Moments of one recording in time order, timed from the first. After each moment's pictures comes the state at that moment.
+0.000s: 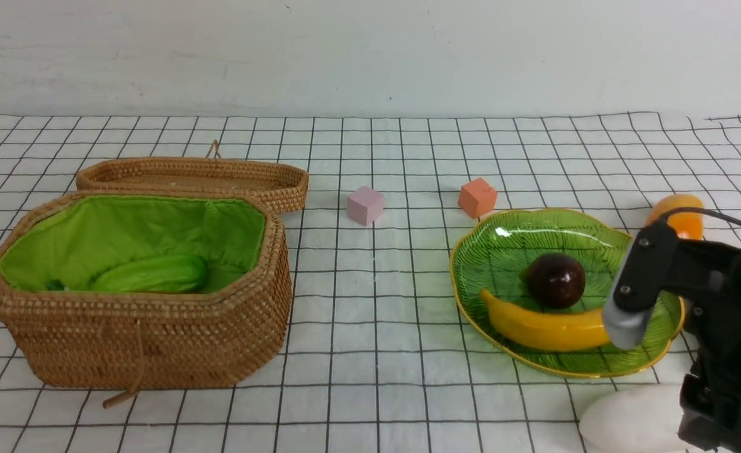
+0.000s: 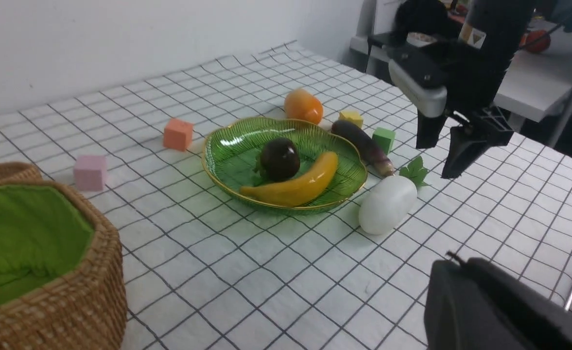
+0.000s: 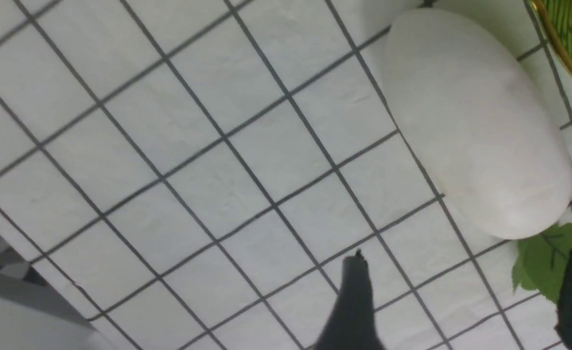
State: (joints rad) right arm 0.36 1.41 -1.06 -0.01 1.19 -0.69; left arm -0.76 0.20 -0.59 -0.15 0.62 0.02
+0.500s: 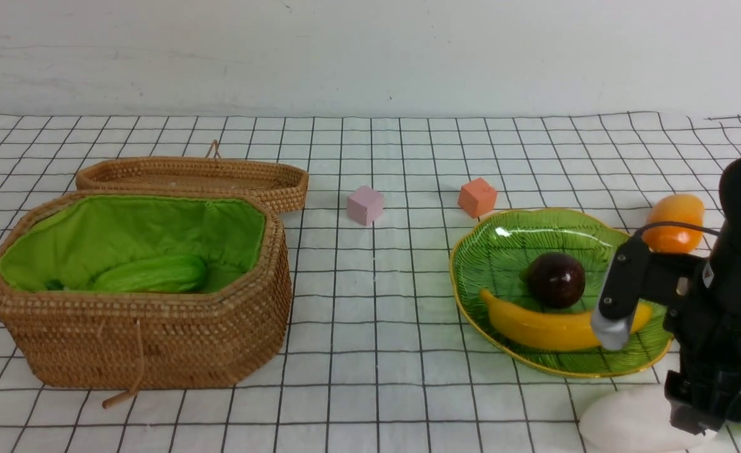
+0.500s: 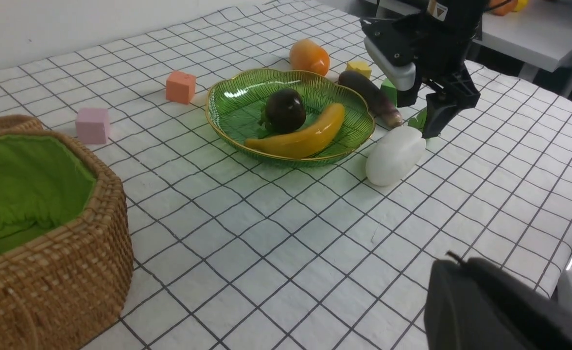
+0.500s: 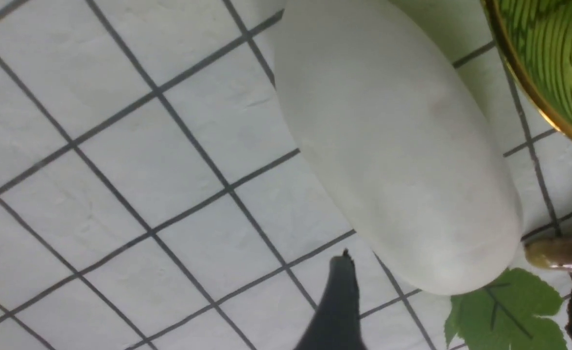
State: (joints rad) right arm 0.27 1.58 -1.06 -0.07 1.05 -0.78; left arm -0.76 0.20 -0.59 -0.14 0.71 0.02
